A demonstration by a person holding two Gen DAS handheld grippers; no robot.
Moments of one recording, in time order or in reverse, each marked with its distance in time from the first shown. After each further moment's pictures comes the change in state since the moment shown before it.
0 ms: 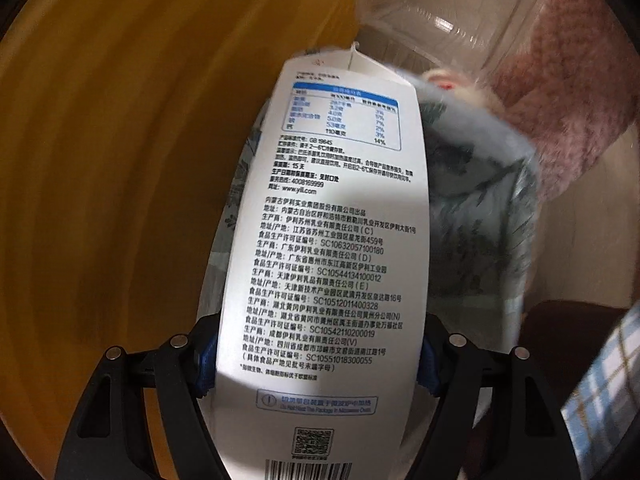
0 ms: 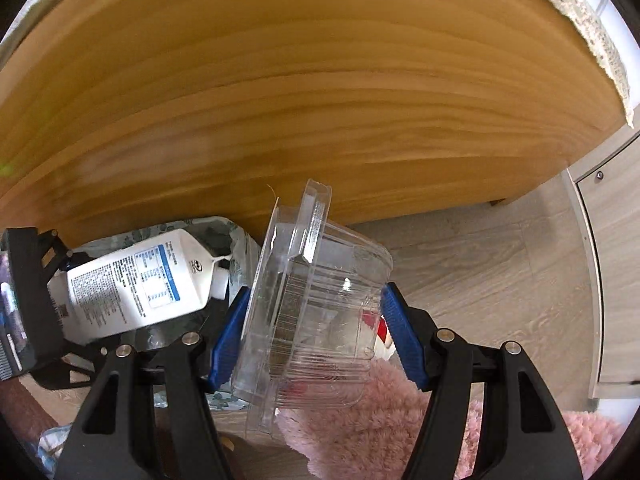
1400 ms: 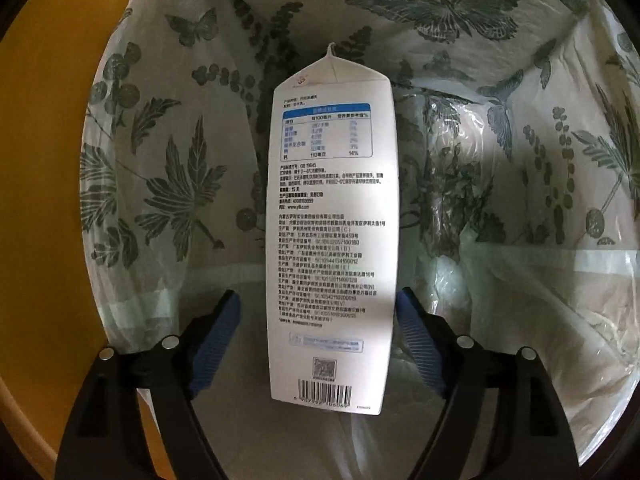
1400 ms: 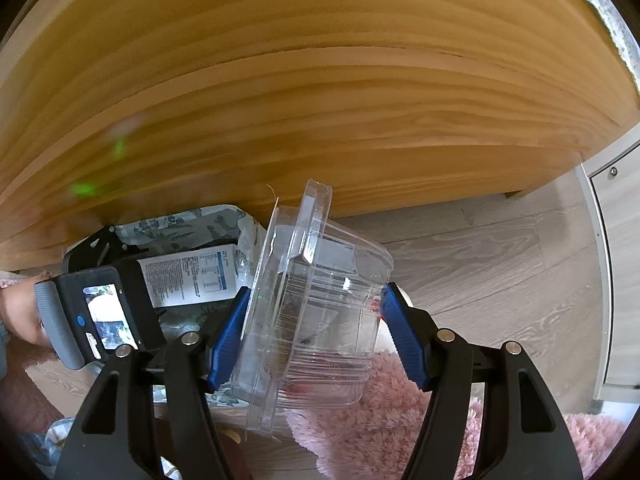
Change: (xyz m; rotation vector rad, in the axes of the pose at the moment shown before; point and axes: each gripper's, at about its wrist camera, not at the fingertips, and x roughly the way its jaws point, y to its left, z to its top) left arm 0.099 -0.089 0.037 0.274 0.171 0.158; right arm 0.010 -0.005 0.016 -0.011 0.035 0.042
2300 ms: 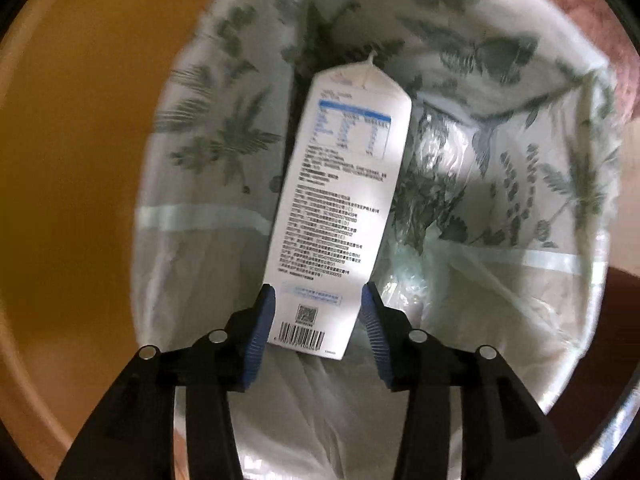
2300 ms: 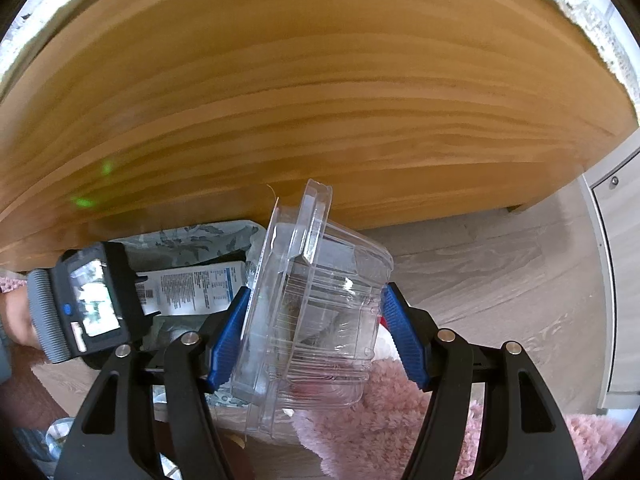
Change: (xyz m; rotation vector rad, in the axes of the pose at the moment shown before) left arm -0.041 0.050 -0.026 -0.230 0.035 -0.190; right arm -0.019 -0.002 -0.006 -0.015 -0.067 0.025
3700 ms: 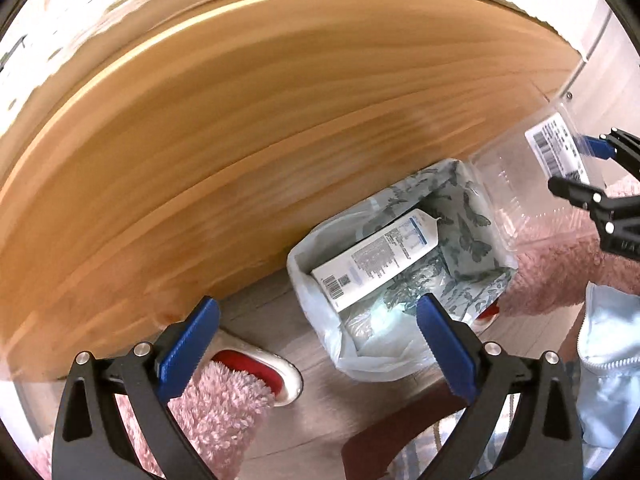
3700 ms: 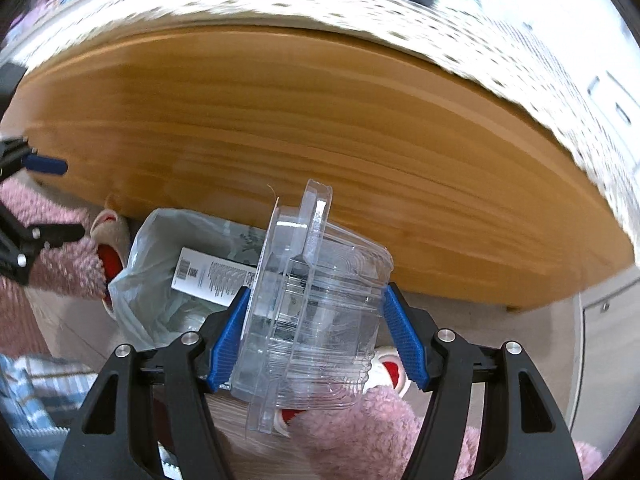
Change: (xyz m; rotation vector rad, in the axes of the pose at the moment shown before) left arm -0.174 0.070 -0.160 -0.808 -0.329 -0.071; right arm -0.046 0.086 -0.030 -0.405 -0.181 0.006
